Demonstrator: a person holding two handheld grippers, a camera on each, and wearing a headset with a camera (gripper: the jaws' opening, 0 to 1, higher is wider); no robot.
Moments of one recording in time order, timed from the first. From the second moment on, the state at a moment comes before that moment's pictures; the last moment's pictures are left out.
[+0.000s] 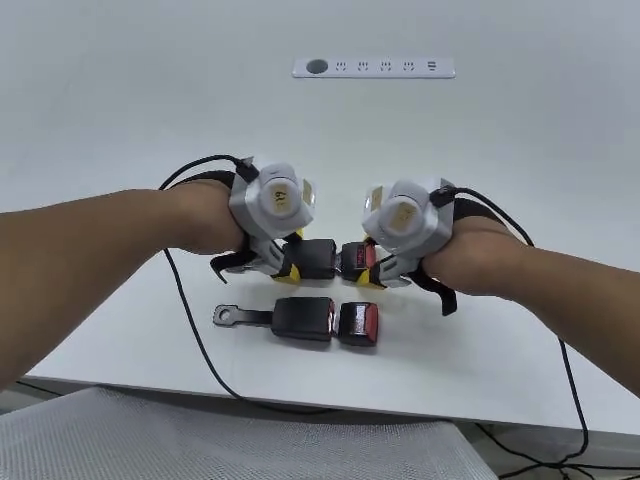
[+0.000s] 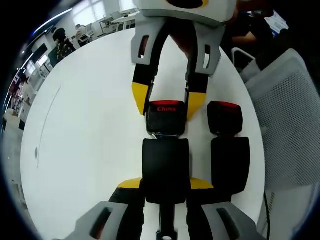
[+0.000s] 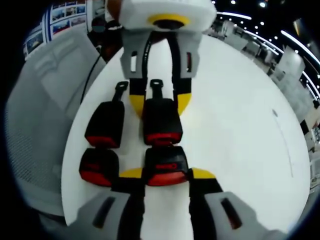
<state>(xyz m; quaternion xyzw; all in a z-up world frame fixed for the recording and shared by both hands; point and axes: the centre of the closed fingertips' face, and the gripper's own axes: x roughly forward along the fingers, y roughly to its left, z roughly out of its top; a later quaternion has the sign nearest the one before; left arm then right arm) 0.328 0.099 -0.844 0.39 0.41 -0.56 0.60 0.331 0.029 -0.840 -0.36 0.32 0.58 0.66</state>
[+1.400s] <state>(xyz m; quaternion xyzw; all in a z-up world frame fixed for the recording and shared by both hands) 0.324 0.092 -0.845 0.40 0.41 -0.56 0.60 0.316 -0.169 -0.840 -0.39 0.38 0.51 0.67</state>
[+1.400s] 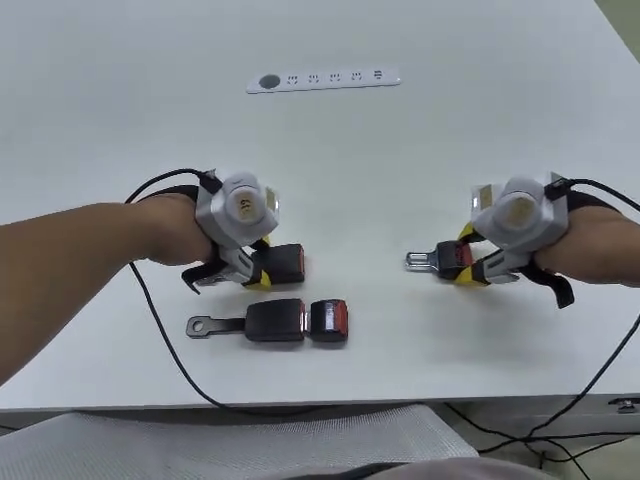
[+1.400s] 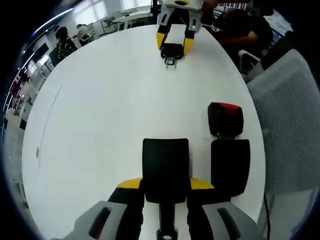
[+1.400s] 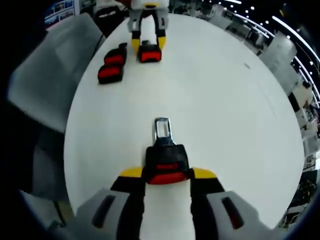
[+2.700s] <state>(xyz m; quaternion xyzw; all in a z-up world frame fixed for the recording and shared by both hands) 0.277 0.152 -0.768 0.31 0.33 -0.47 0.76 0.259 -0.157 -0.780 -0.24 0.32 0.44 0.80</state>
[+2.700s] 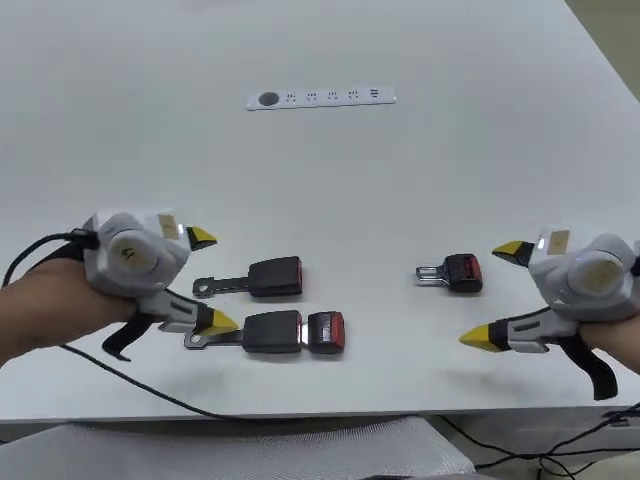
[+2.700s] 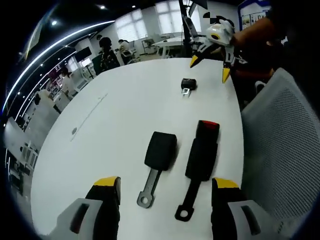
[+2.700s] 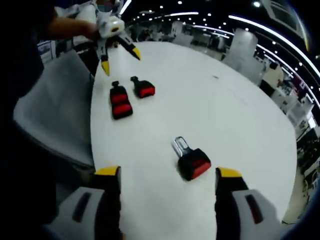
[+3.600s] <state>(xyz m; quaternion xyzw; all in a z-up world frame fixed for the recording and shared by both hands) 0.227 0.208 -0.758 0.24 0.33 -0.39 0.83 0.232 -0.168 -0.761 -0.18 0.31 0.39 0.85</state>
